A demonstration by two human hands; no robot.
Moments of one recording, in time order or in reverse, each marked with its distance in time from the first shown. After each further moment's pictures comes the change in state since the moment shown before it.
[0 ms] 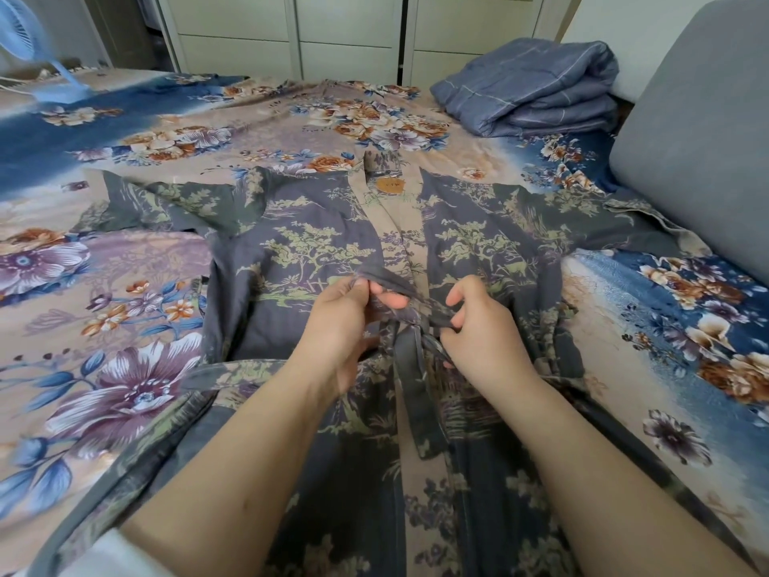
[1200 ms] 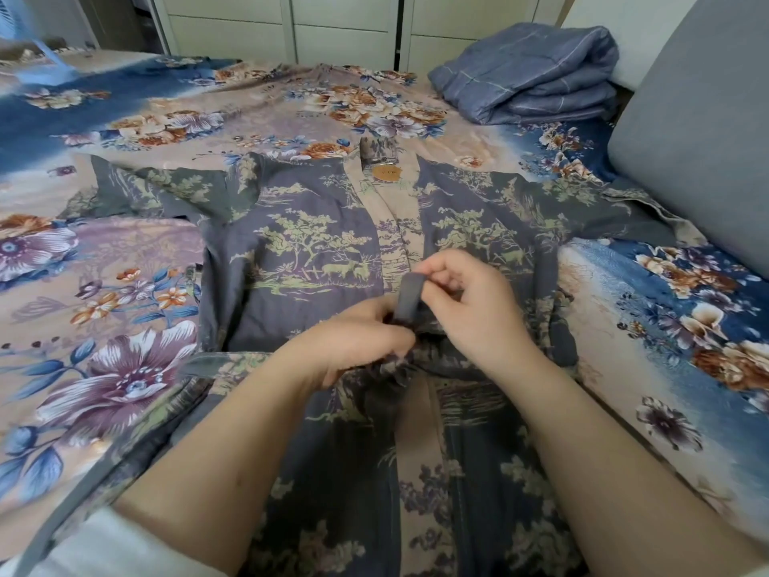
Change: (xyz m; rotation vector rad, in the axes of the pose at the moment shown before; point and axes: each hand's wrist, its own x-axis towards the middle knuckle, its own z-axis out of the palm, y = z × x) left_hand -0.005 -0.002 -0.003 0.637 -0.430 -0.122; right_hand 0.002 -0.017 -0.009 0.335 0.058 -0.153
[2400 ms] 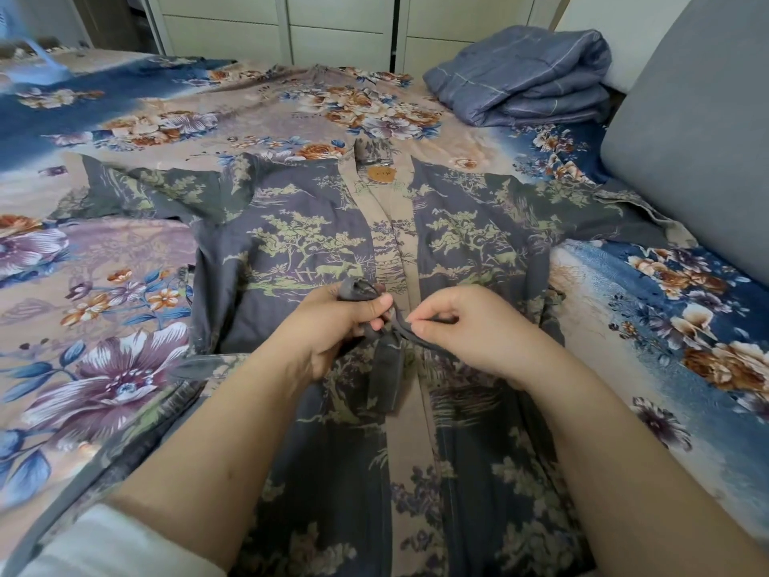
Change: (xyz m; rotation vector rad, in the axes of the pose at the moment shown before) left_hand 0.016 -0.014 -0.012 -0.559 0.211 0.035; right_hand -0.005 -0.011 -0.021 -0.220 -0.417 0.187
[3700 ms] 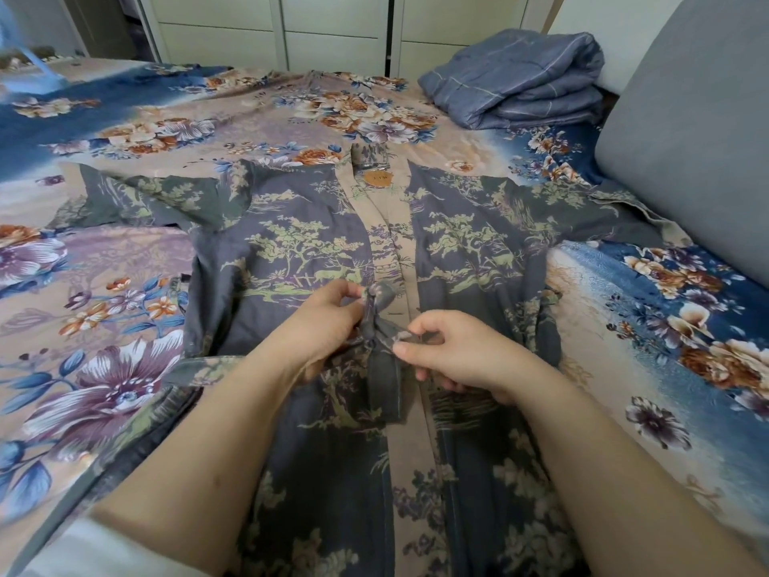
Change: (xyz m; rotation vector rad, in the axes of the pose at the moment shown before) left_hand -0.002 0.004 -0.004 0.296 0.102 0.041; right_hand 0.001 0.009 0.018 0.226 -0.185 0.141
